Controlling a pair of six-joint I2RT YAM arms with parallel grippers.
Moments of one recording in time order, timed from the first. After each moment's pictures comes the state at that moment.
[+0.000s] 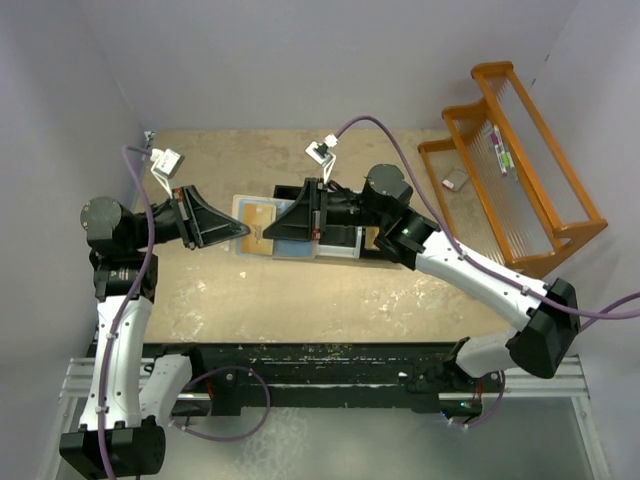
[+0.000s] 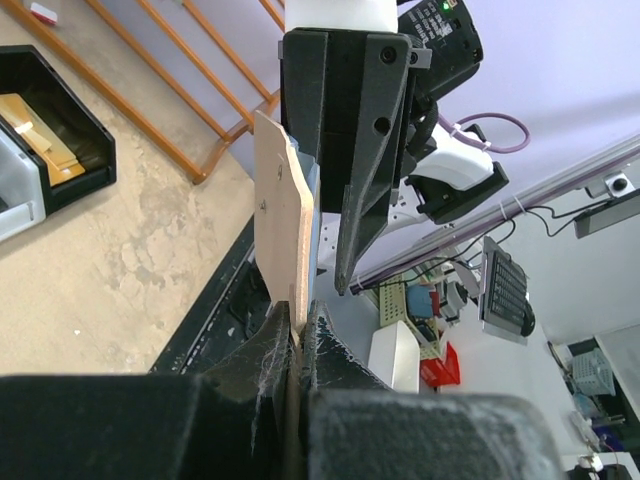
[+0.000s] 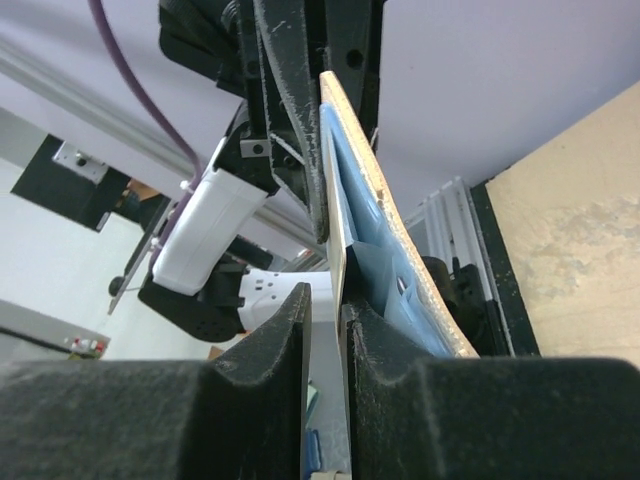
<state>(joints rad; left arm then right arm) 0.09 0.82 0.92 0.17 1.33 -1.14 0.84 1.40 1.25 0.26 -0.70 0.94</state>
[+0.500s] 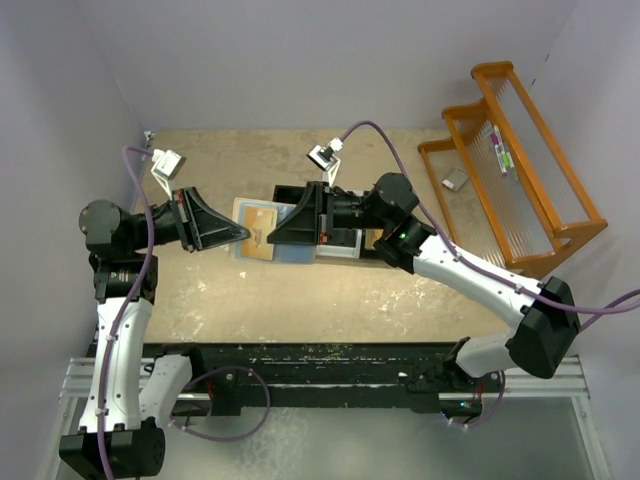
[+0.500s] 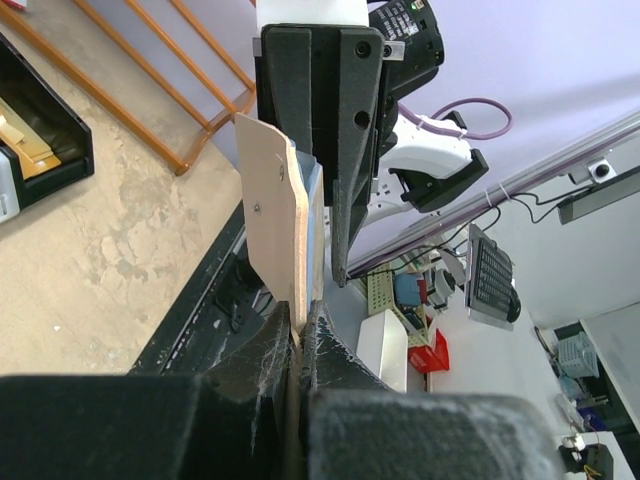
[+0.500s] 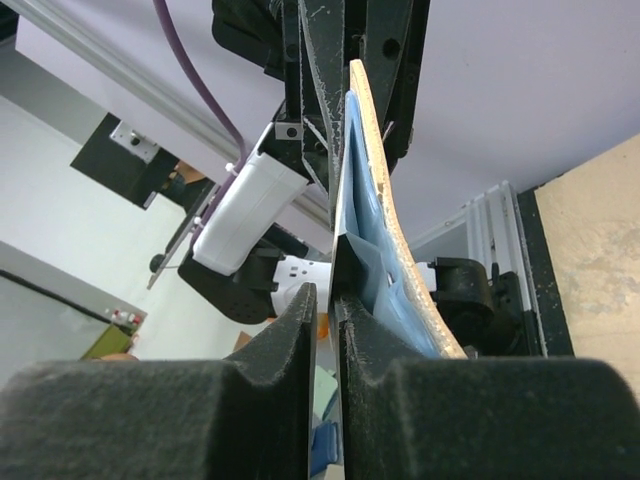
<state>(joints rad) 0.09 0.81 0.92 0.22 1.36 -1.20 0.83 1.40 1.15 0.52 -0.80 1.07</state>
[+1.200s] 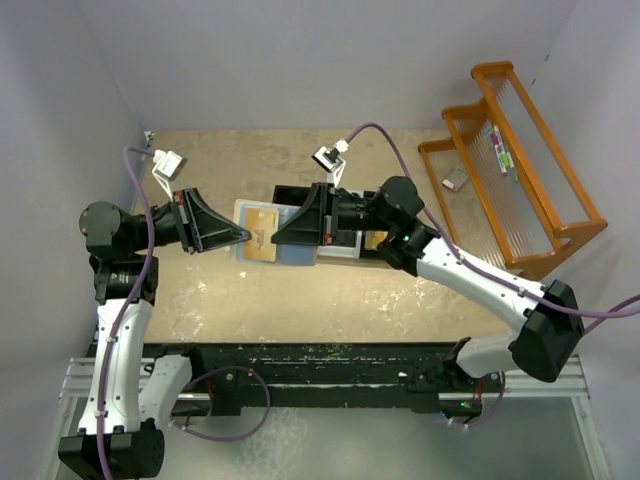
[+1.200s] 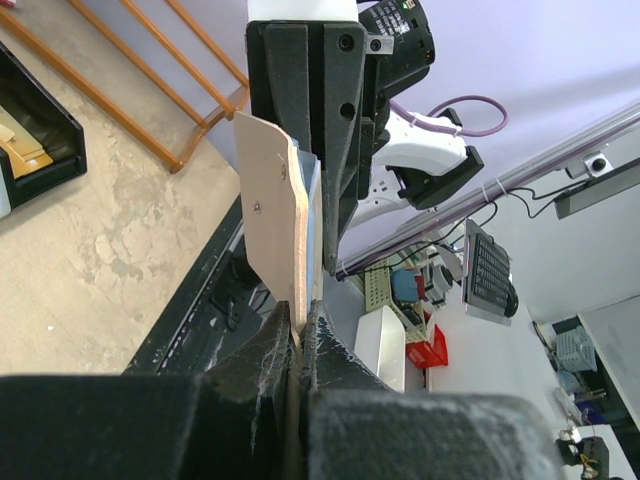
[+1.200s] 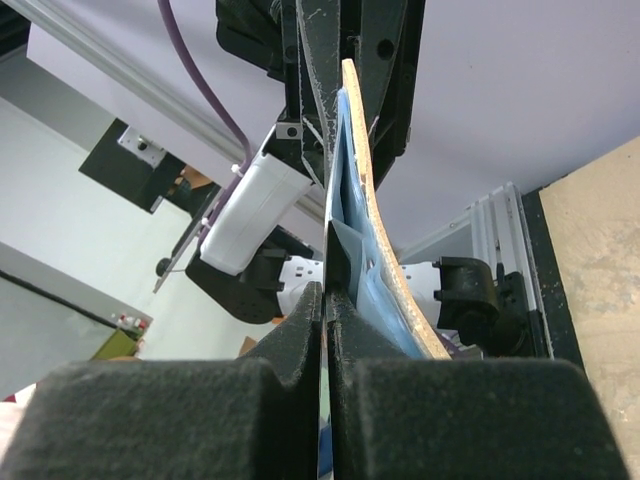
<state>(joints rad) 0.08 0.81 0.92 0.22 1.36 -1.21 0.81 1.38 1.12 0.56 -0.80 1.10</state>
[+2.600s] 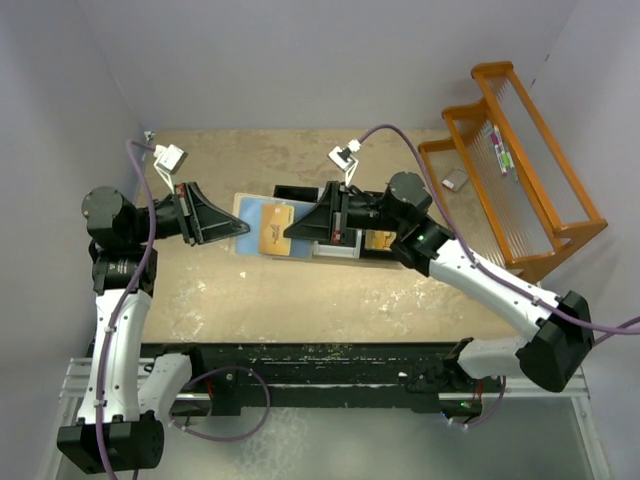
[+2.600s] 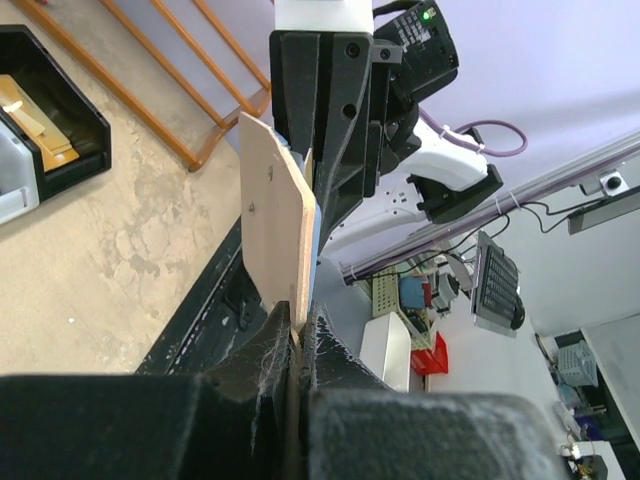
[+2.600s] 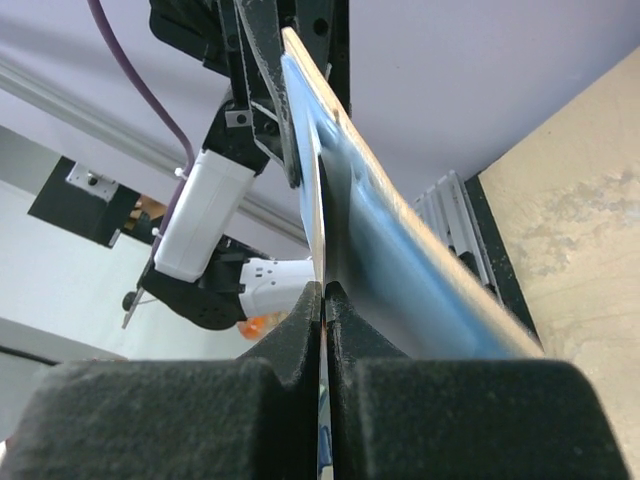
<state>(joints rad) 0.08 0.85 0.95 0.12 1.35 -1.12 0.76 1.33 1.10 0.37 -0.75 1.02</state>
